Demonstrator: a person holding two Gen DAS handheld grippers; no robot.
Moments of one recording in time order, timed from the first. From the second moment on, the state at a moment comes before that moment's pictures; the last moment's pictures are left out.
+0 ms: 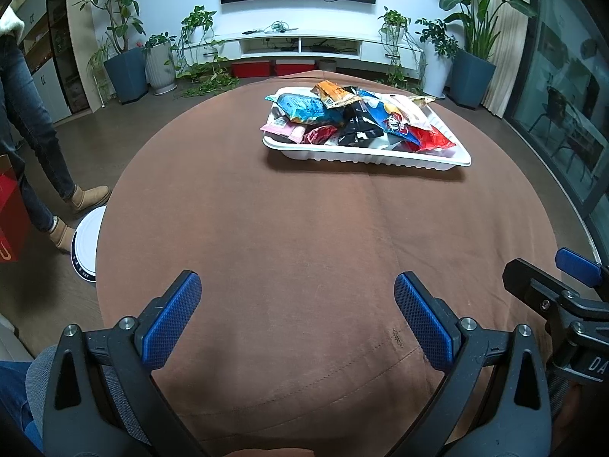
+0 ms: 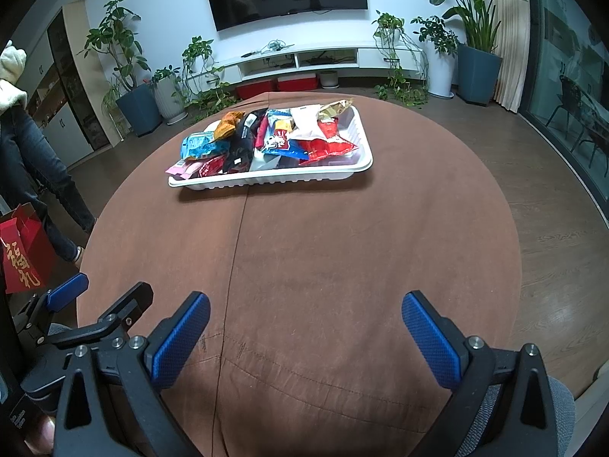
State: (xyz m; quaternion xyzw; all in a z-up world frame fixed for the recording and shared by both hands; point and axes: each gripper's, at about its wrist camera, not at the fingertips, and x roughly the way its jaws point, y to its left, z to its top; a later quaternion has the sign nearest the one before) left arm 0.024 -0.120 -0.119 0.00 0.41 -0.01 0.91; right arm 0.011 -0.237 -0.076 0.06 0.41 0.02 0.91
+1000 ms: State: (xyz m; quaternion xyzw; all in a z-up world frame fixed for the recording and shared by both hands) left arm 0.023 -0.120 -0.118 0.00 0.41 -0.01 0.91; right arm 0.009 -0.237 -0.078 0.06 0.41 0.02 0.91
